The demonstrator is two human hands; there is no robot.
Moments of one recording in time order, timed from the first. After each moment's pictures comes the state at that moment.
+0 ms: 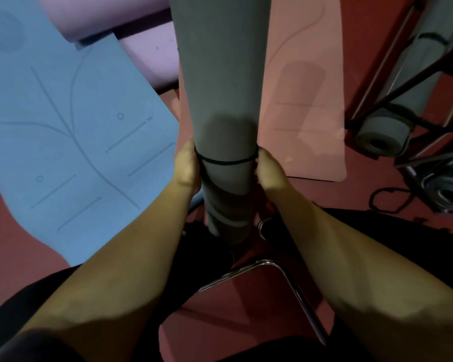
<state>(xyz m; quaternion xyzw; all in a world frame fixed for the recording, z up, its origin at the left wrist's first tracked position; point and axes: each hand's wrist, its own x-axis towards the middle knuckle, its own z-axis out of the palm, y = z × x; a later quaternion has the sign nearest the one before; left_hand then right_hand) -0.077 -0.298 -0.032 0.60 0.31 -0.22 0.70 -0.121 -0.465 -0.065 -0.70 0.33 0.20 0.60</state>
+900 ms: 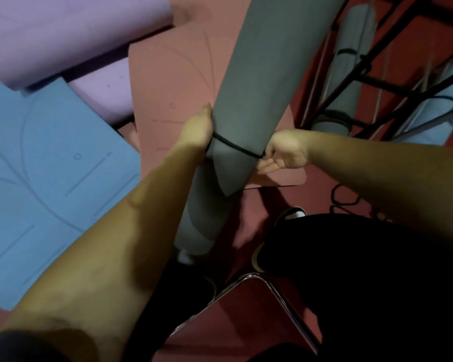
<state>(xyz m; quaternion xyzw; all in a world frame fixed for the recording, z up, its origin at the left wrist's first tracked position) -0.010 -0.409 0.031 0.73 0.14 -0.30 0.59 -0.084 -0.588 0.027 -0.61 0.34 0.40 0.60</state>
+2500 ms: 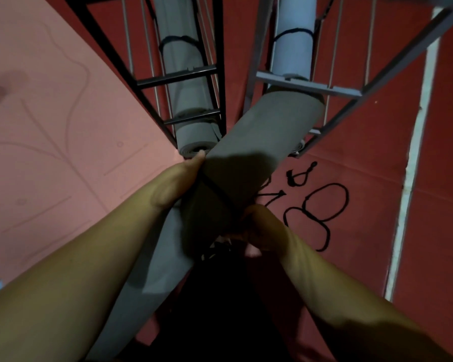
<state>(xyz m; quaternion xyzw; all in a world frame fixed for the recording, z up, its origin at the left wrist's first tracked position) -0.132 -0.718 -0.027 0.81 -0.14 -0.49 0.28 -0.327 -0.772 -0.088 -0.17 0.52 0.05 0.83</state>
